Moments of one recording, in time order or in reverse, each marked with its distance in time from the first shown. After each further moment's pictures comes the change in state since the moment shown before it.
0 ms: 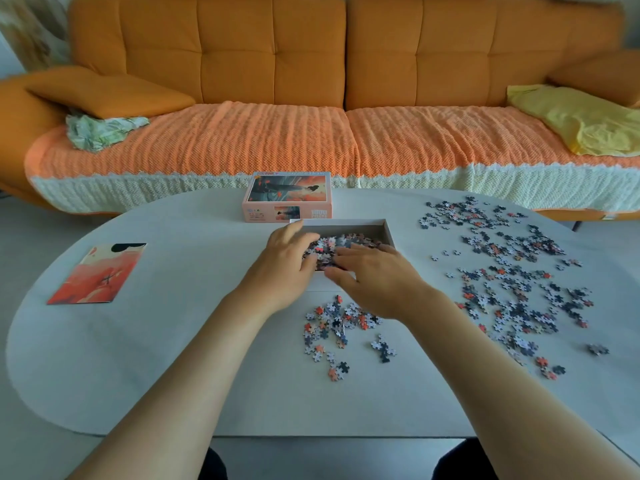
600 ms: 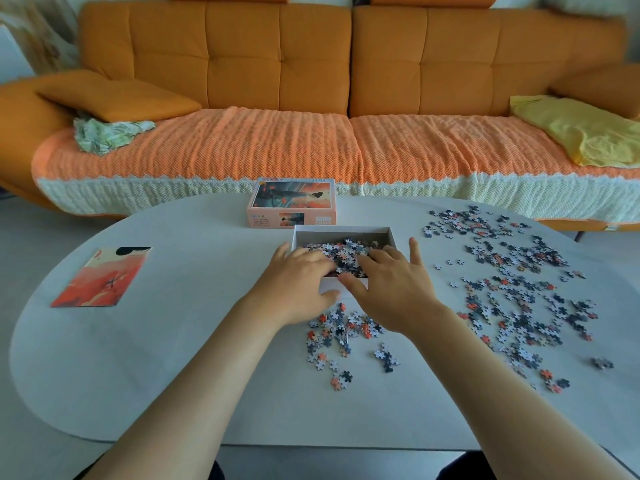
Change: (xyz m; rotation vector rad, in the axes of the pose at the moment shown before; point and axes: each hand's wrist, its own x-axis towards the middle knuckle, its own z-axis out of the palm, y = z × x) left_hand -0.002 0.012 0.000 0.310 -0.137 0.173; right_hand -0.008 0.001 -0.001 -0.230 0.054 0.187
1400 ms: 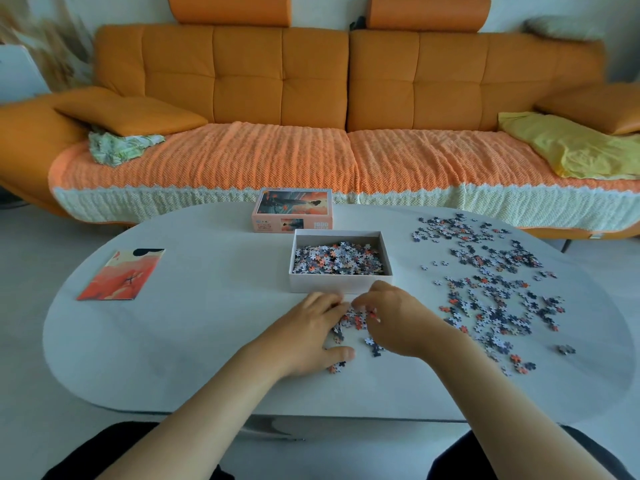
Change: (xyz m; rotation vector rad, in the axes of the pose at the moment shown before) left_hand -0.063 0.041 0.021 -0.211 -0.154 0.079; right_hand -0.058 0.006 -0.011 0.390 -0.154 -0.107
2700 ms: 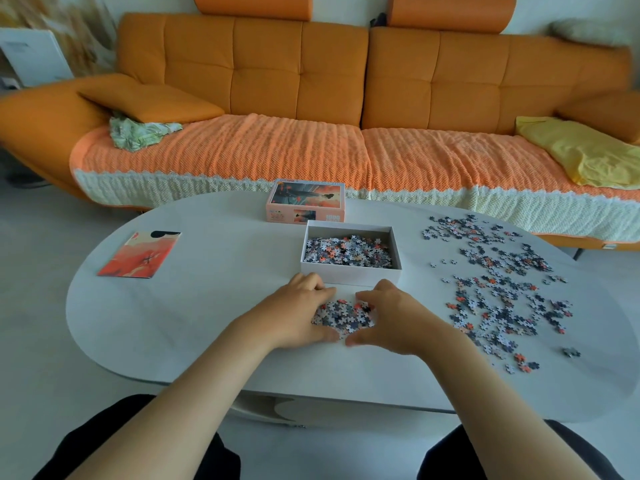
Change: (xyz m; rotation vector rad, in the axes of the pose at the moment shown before) left_hand -0.011 -0.019 -0.018 0.029 -0.006 -0.094; right_hand -0.005 -0.018 0.001 0.027 -0.123 0.124
